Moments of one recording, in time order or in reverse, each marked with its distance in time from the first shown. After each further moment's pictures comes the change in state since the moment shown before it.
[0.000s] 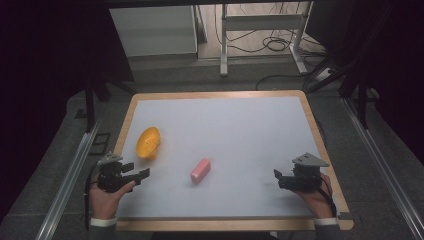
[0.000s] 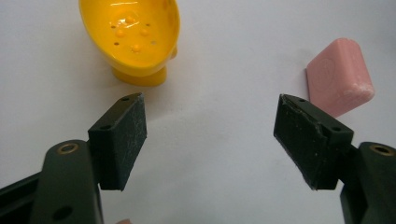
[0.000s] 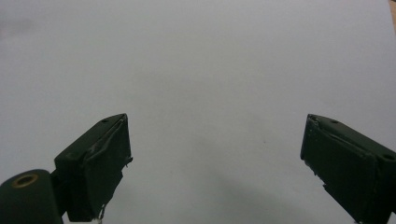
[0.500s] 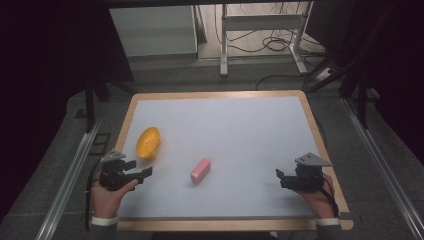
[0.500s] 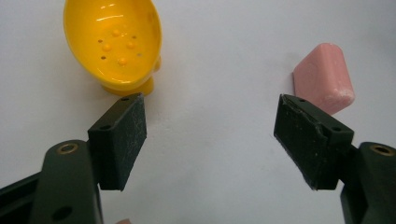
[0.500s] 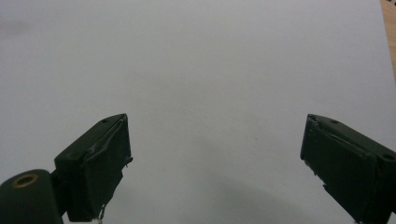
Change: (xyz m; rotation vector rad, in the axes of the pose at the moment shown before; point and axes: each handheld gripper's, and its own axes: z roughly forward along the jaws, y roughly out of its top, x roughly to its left) left arm -0.013 0.011 -0.004 0.005 -0.004 0.029; right arm -0.004 -0.001 -0.003 0.000 -0.010 0.008
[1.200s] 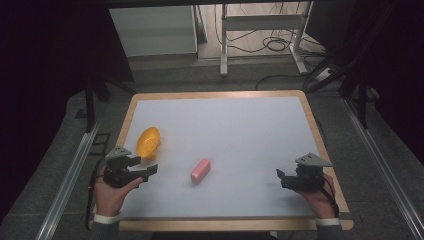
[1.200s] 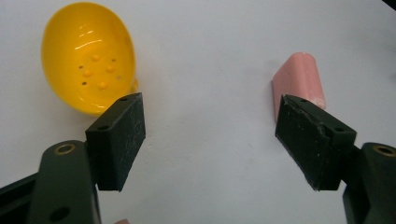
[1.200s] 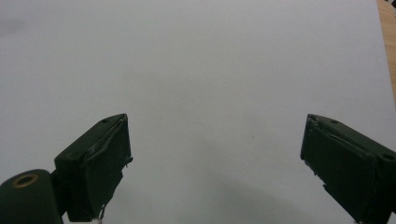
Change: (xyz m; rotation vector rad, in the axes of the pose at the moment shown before) left arm -0.020 0.017 -0.002 0.003 -0.016 0.059; right arm -0.001 -0.001 -0.001 0.003 -0.006 0.002
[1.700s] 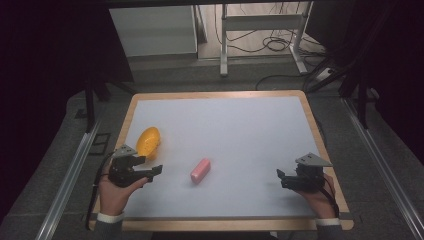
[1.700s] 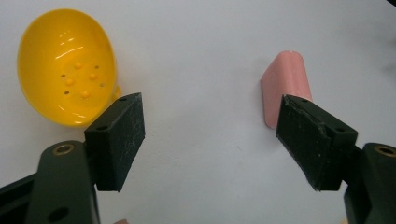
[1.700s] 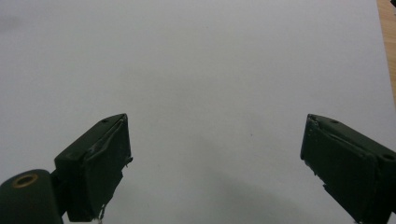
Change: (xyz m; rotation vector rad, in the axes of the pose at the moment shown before) left arm -0.011 0.007 0.005 0.018 -0.011 0.036; right arm -0.001 -0.001 0.001 0.006 -0.006 0.001
